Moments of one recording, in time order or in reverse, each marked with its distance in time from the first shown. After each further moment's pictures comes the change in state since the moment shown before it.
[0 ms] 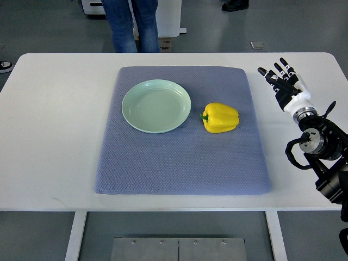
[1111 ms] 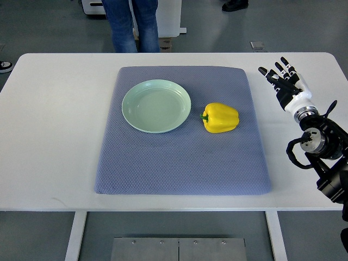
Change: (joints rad) left arm 0.000 0.000 0.000 0.000 -0.004 0.000 0.000; right arm 0.004 -0.009 -0.006 0.001 0.000 -0.001 0.000
